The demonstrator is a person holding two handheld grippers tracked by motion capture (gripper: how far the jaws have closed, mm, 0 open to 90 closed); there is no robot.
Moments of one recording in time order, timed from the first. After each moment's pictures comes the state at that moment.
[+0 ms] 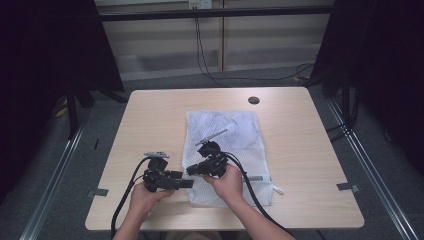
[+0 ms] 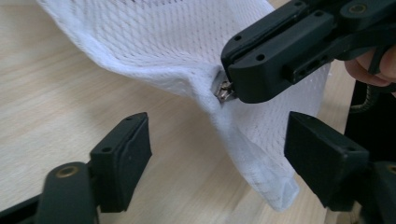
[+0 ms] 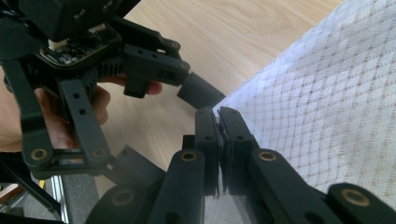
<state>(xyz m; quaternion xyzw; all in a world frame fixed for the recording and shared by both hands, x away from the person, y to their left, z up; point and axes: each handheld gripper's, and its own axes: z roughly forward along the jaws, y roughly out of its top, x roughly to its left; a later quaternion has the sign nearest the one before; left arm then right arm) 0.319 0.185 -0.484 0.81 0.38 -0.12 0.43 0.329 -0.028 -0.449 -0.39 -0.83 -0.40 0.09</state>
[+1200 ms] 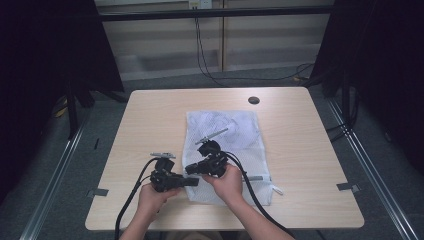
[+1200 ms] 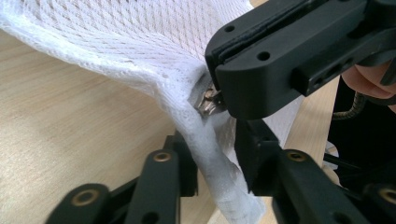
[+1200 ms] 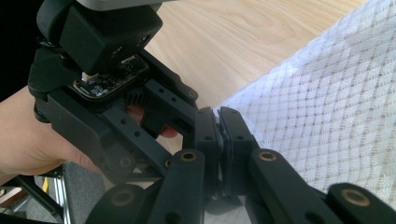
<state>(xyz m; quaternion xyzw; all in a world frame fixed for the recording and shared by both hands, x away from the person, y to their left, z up) 0.318 0.169 -0.489 0.80 0.38 -0.15 0.44 0.327 -0.028 -0.443 -0.38 -0.82 -0.41 0.08</state>
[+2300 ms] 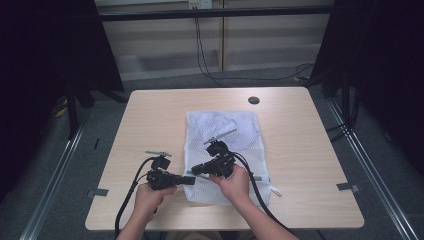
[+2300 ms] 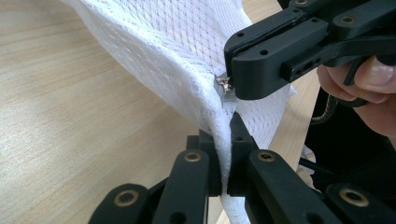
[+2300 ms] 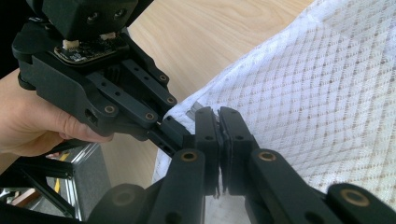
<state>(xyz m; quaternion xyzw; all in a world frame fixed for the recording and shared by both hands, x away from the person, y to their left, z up) 0.318 0.176 -0.482 0.78 0.41 -0.19 0.44 0.325 -0.048 -0.446 -0.40 -0.81 -0.42 0.10</state>
